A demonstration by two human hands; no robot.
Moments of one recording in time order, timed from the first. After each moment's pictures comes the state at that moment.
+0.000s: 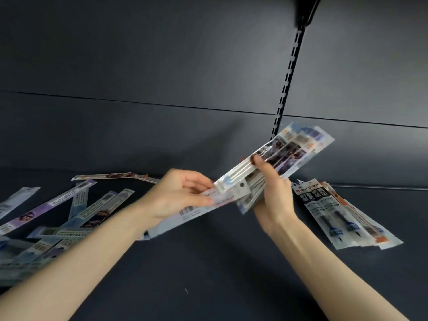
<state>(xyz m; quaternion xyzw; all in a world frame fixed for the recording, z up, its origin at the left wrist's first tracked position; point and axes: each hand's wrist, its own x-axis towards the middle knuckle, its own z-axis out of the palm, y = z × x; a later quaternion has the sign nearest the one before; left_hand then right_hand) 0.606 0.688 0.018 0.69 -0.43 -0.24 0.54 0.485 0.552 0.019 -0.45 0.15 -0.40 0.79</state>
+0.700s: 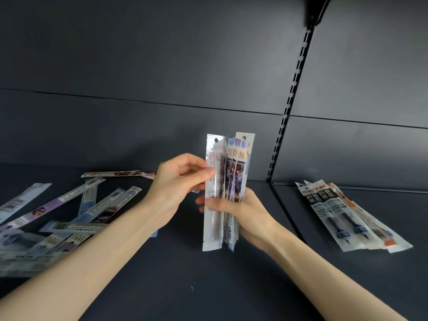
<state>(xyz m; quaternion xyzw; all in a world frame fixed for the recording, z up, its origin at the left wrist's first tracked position) 0.604 0.686 0.017 0.57 -0.34 -0.18 0.72 0.494 0.574 -0.002 -0.69 0.05 -0.16 0.70</state>
